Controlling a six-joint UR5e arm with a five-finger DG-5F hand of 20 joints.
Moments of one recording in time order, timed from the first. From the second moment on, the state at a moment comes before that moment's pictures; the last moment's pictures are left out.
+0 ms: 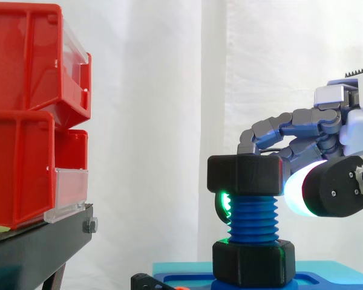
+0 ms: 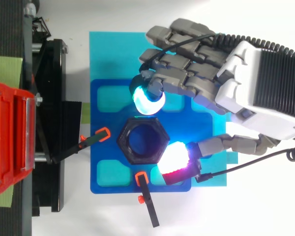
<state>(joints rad) 0.25 -2.09 -1.48 -2.62 -1.09 -1.18</state>
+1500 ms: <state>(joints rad) 0.24 -2.09 -1.44 -2.65 -1.16 -1.17</state>
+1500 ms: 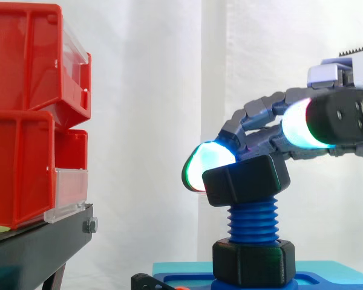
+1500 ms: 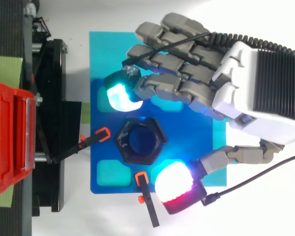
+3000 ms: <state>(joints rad) 0.23 -2.09 -1.41 -2.70 -1.17 -1.17</state>
